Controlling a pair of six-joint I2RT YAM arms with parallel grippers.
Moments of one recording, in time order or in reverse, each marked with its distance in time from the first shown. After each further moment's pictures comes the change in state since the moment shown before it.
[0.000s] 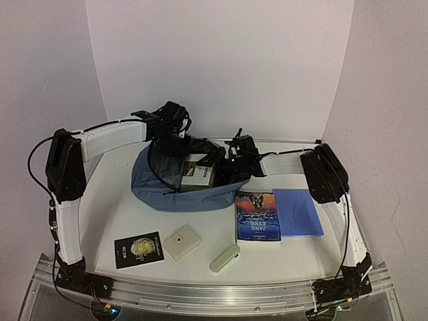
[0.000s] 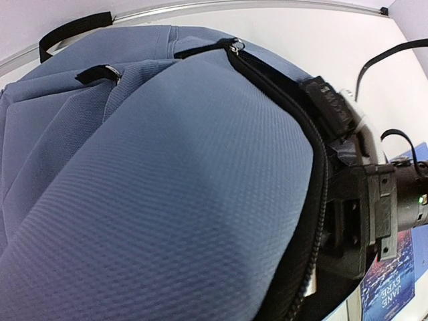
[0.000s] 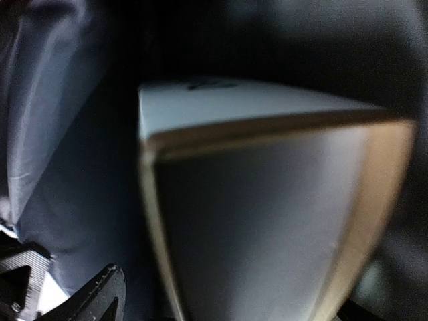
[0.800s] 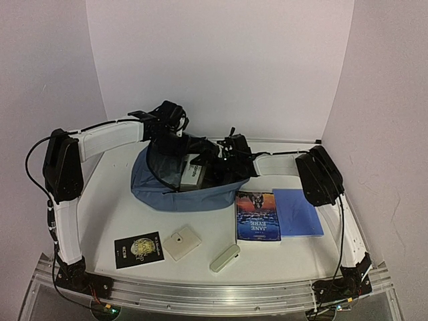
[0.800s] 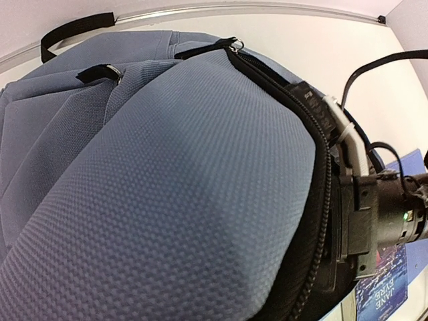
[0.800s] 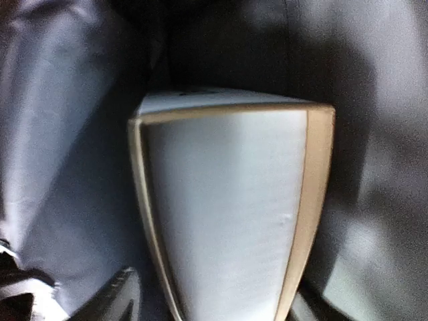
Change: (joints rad) left arm 0.015 -0.019 -0.026 0.026 0.025 -0.019; right arm 0.044 0.046 0.101 -0.010 0.066 0.060
